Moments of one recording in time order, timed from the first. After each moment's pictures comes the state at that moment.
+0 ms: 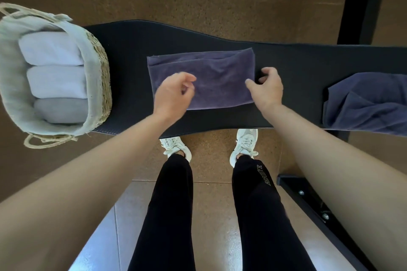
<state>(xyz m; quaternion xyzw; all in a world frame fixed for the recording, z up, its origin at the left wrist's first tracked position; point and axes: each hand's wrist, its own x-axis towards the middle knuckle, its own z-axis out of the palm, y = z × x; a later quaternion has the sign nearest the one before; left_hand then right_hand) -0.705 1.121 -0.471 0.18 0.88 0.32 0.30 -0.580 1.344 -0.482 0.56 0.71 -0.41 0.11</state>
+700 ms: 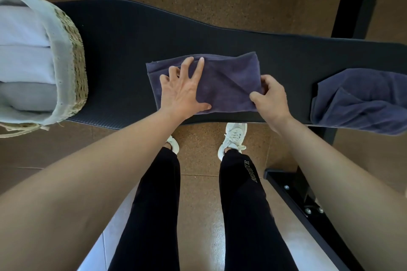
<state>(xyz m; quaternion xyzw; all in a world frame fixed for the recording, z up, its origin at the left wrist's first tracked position) -0.657 1.169 -0.497 0.35 0.89 -0.06 0.28 -0.526 1.362 -0.454 0.50 0.71 -0.48 0.15</state>
